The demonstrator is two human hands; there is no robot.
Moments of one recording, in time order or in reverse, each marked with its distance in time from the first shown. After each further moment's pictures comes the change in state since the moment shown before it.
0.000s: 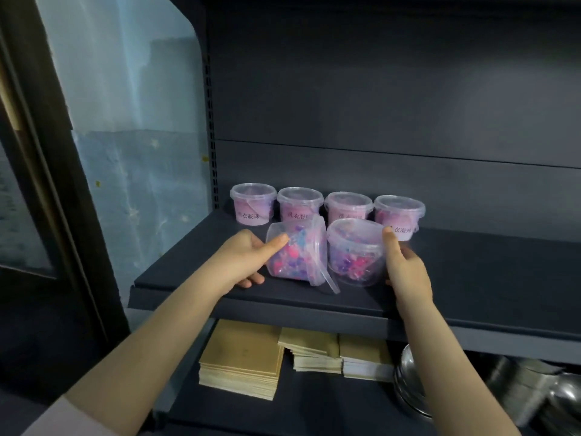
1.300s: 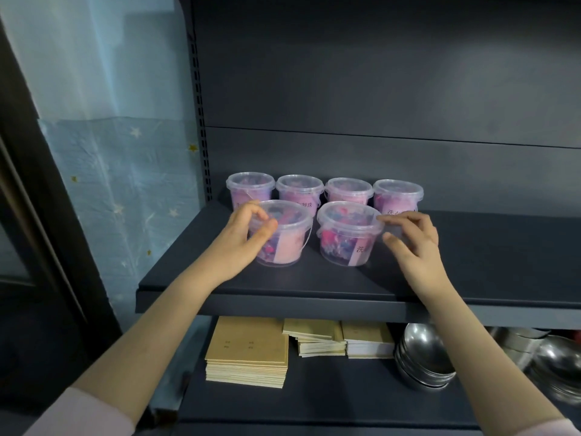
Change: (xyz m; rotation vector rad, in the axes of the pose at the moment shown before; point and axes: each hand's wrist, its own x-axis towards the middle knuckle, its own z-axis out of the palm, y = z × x) left_hand 0.048 -0.053 -0.026 0.063 -0.020 0.573; right_hand -0.004 0.008 -0.001 -0.162 -0.018 -0.607
